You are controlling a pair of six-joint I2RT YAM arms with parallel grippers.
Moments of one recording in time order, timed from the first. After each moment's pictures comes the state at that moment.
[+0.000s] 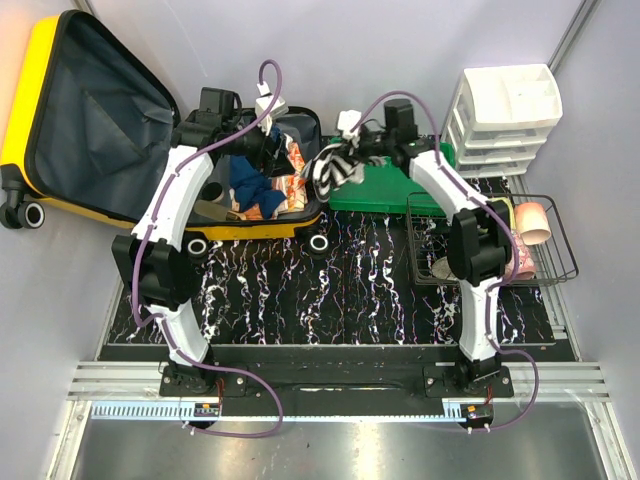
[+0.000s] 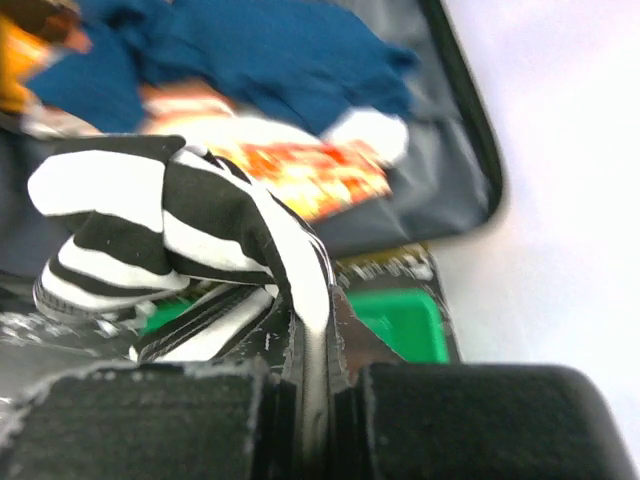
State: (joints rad) left arm -0.20 1.83 1.94 -0.85 0.76 0.41; right arm 0.37 2.13 1.90 -0.20 -0.84 -0.82
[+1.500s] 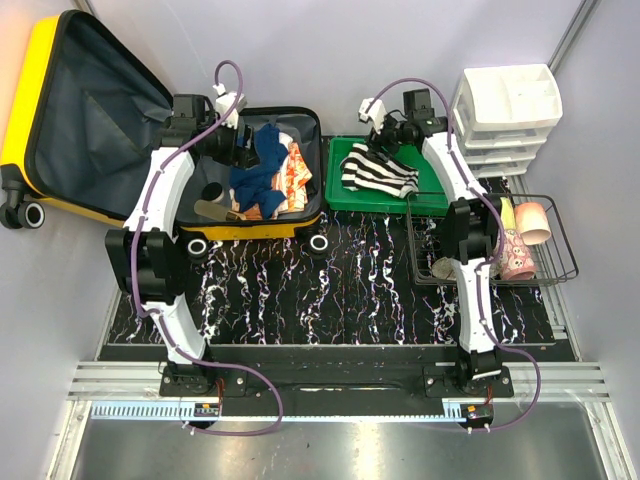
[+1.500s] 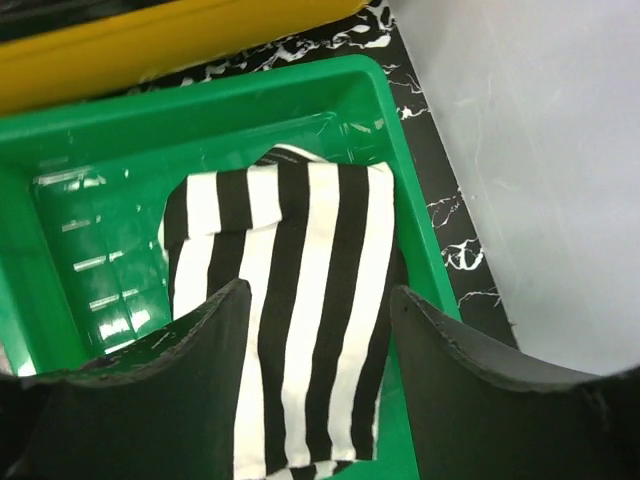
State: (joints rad) left arm -0.05 1.86 1.85 -0.73 0.53 0.22; right arm 0.21 2.41 2.37 -0.69 -0.58 -0.93
